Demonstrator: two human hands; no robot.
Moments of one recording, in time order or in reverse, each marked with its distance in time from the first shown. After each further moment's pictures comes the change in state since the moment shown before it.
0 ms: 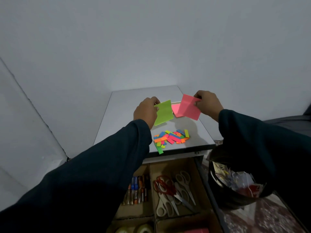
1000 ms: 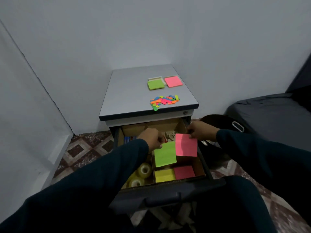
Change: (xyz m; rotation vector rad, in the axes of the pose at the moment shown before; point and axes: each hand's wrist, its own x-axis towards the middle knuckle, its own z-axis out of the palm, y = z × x) left_hand -0.214 0.005 0.005 0.188 -0.670 0.079; right_hand -0.219 0.029 0.013 -0.273 -0.649 -0.023
